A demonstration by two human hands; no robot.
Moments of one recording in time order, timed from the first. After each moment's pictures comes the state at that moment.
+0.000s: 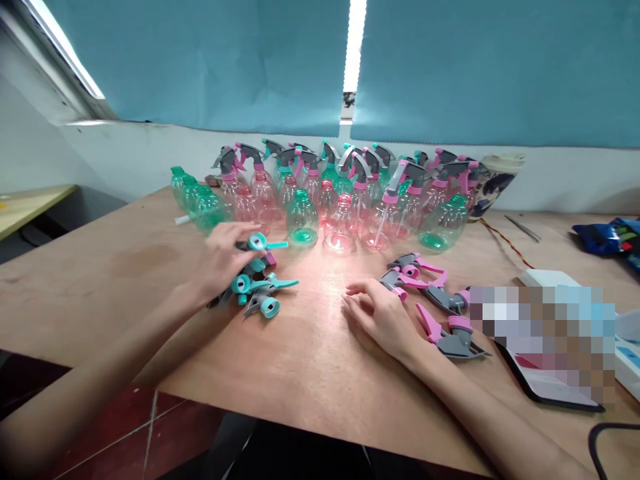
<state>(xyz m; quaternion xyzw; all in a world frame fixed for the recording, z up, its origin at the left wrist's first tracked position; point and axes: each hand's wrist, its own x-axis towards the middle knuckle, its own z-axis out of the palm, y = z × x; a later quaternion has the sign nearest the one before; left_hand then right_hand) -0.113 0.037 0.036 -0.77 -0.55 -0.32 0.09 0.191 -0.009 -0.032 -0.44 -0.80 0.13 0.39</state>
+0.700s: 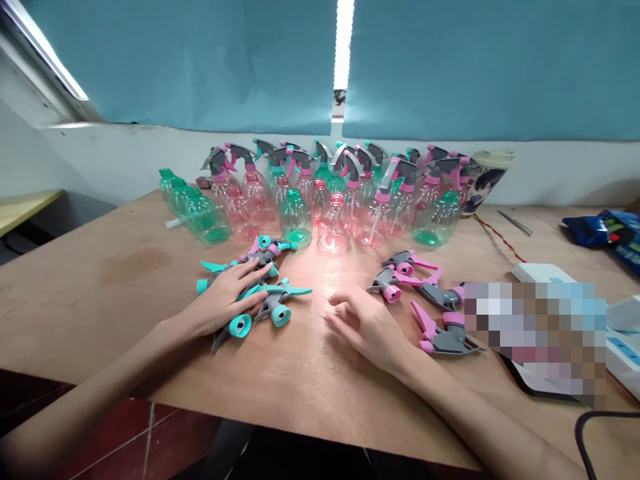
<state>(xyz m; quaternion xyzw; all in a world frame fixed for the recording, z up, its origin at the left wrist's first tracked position) -0.122 0.007 0.000 -0.85 -0.53 -0.09 -0.03 0.182 -0.024 -0.024 -0.41 -0.83 0.16 0.35</state>
